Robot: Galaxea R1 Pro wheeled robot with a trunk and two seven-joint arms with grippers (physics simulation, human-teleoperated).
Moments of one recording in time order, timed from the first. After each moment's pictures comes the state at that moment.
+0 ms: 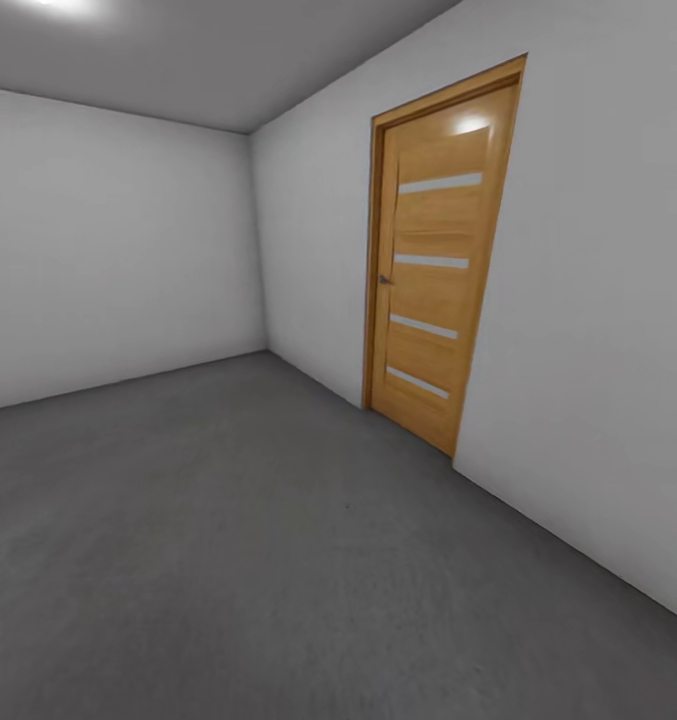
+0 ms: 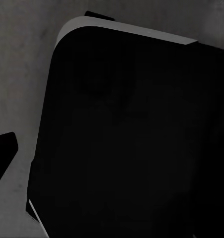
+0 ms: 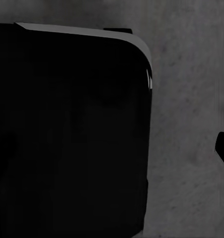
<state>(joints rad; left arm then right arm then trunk) 0.00 -0.02 0.03 -0.04 0.23 -0.04 0.00 0.00 -0.01 0.01 0.00 0.01 -0.13 -0.02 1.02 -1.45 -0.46</state>
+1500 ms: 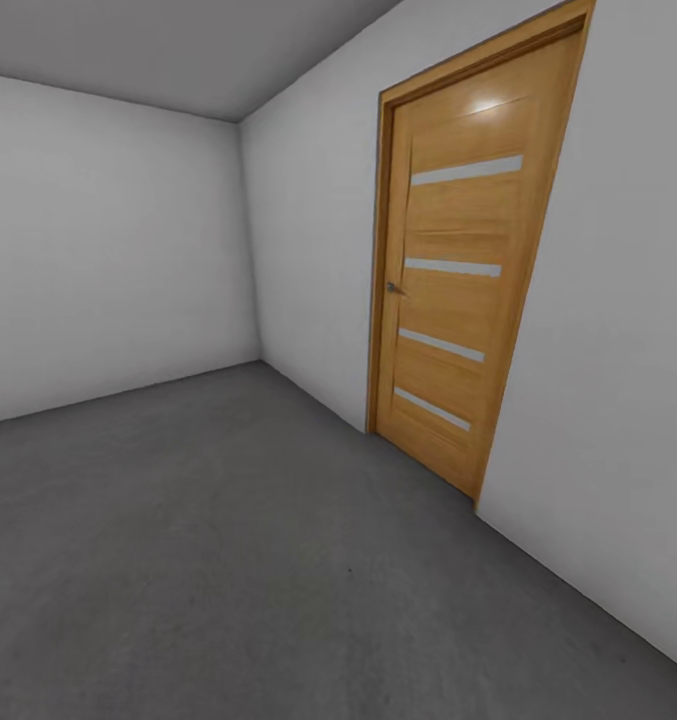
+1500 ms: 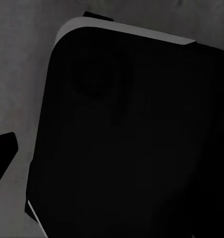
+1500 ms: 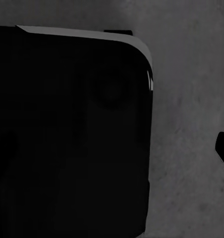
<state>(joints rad) 0.00 -0.02 0.02 -0.04 0.23 -0.04 0.00 0.00 -0.01 0.01 0.00 0.01 -0.14 -0.02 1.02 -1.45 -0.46</state>
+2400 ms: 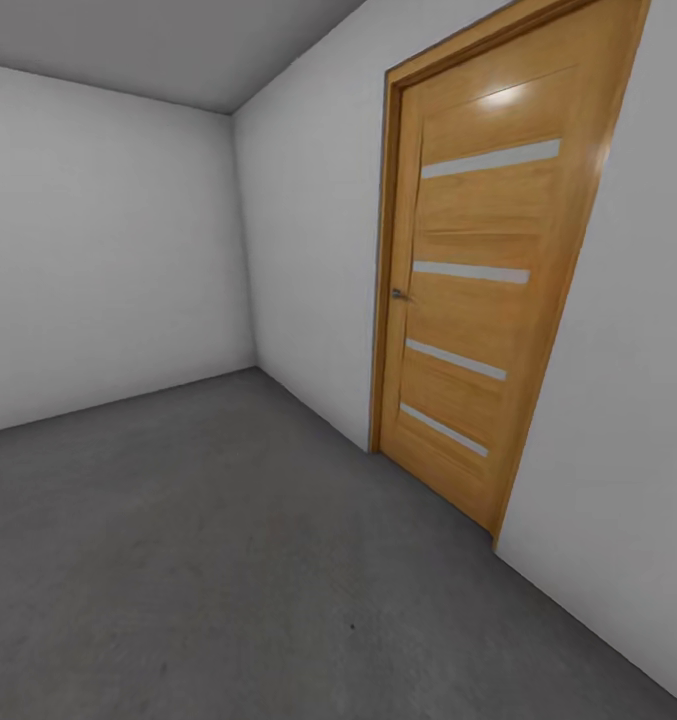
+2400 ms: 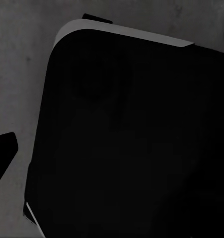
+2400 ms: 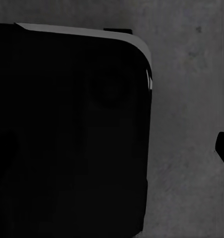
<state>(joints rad) 0.00 -0.02 0.03 -0.04 0.23 -0.05 0.00 0.00 -0.01 0.01 0.00 0.02 -0.13 -0.02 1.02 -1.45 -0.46</state>
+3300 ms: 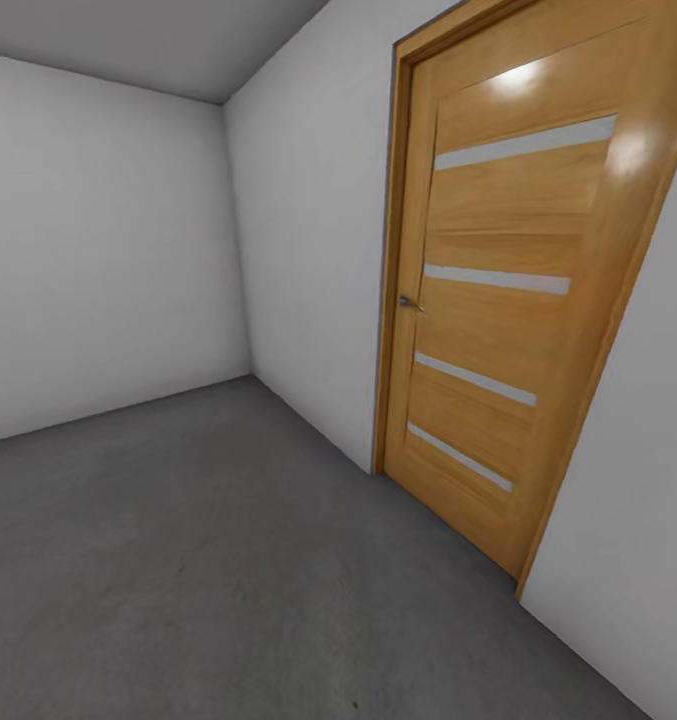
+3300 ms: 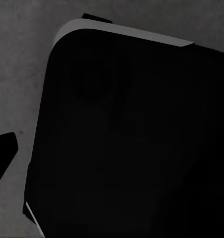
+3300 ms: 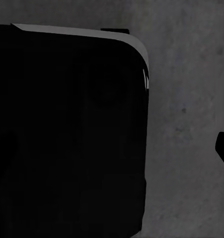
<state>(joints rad) 0.00 -0.02 0.02 -0.04 0.23 -0.05 0.00 0.00 -0.01 0.01 0.00 0.01 -0.13 -0.02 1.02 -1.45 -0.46</state>
